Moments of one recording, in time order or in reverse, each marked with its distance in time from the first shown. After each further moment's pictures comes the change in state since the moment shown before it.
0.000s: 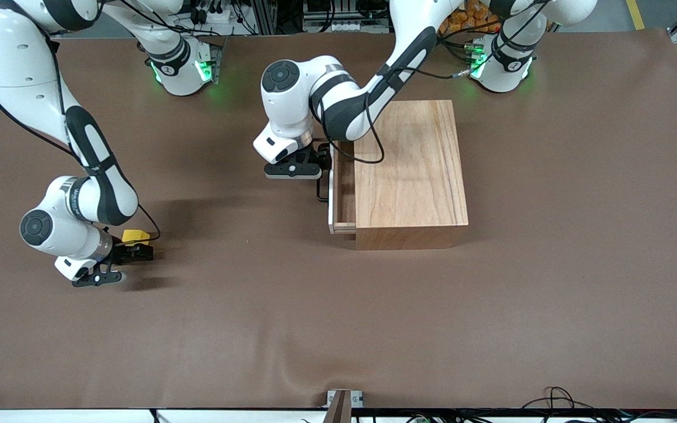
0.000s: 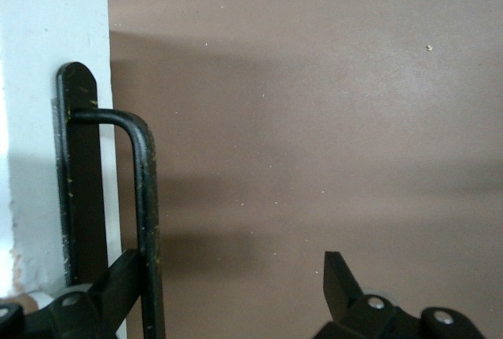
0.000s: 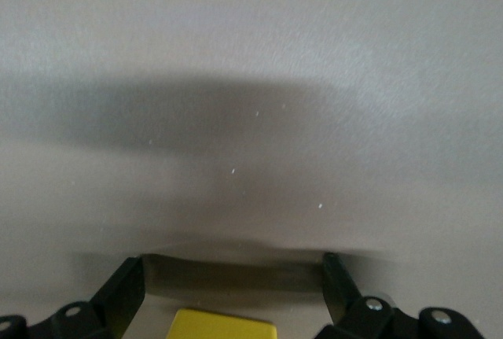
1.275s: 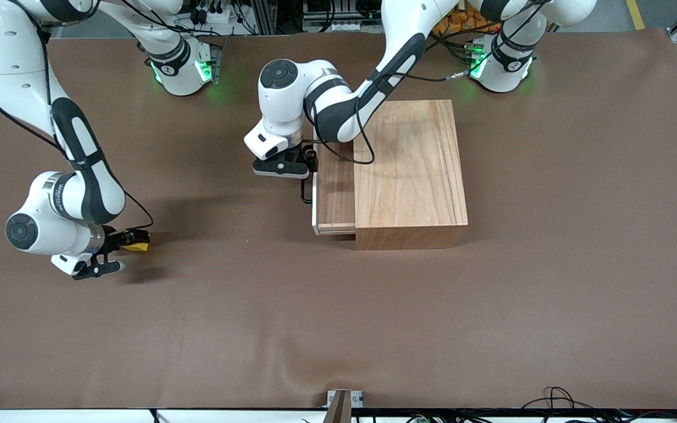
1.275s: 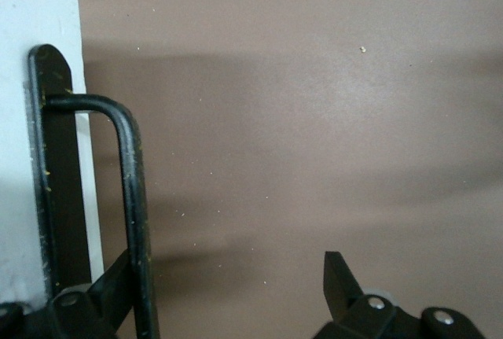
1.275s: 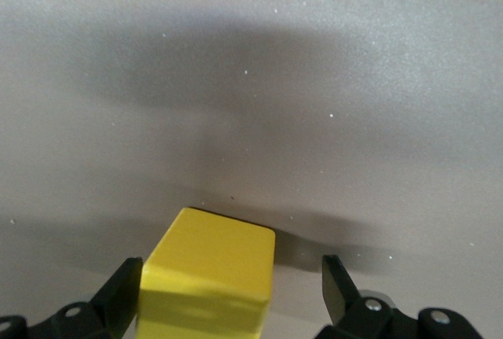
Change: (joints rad) left arm -0.030 0.041 0.002 0.011 -0.003 0.138 0.000; right arm -0.027 -0.042 0.000 0.002 0.006 -0.189 -0.106
